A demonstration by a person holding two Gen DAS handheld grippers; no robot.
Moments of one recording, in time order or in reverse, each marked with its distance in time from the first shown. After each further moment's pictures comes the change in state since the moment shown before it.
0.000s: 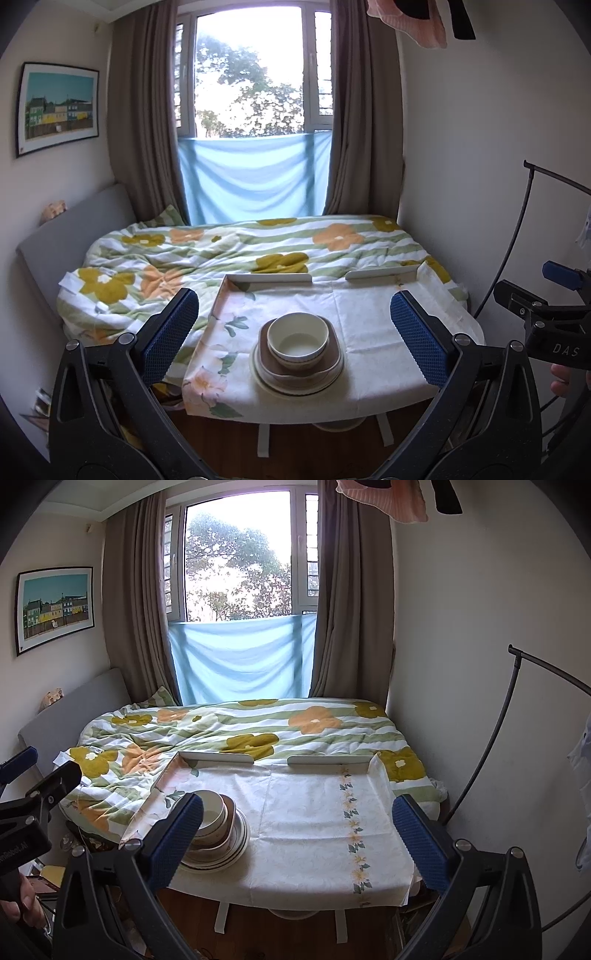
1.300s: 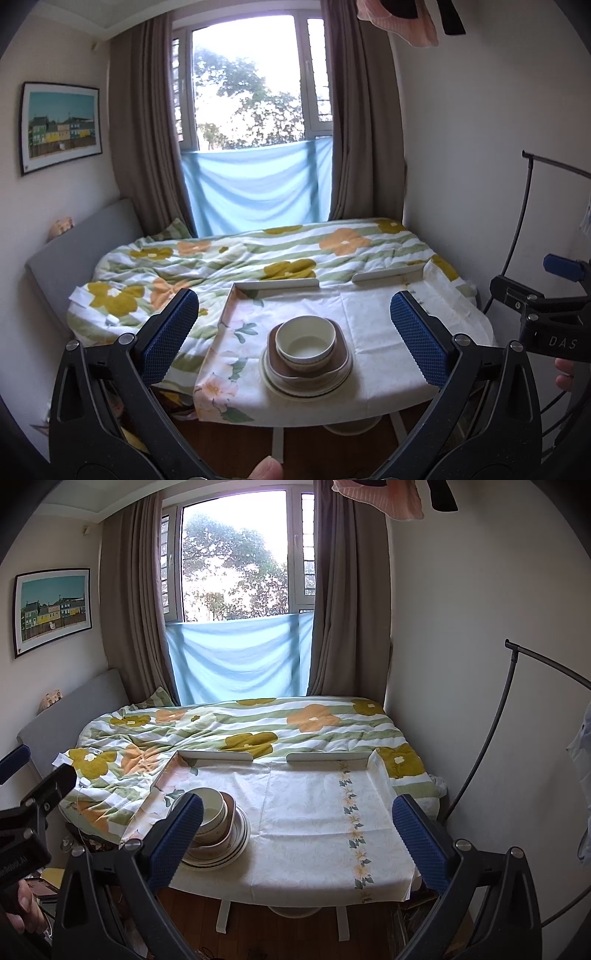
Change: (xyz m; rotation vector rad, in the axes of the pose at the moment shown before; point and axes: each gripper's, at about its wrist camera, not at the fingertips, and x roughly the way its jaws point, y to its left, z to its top) left arm -0.010 -0.007 -0.004 0.060 -0.028 0.029; right arm 0.001 0.000 -0.004 0.009 0.002 -0.003
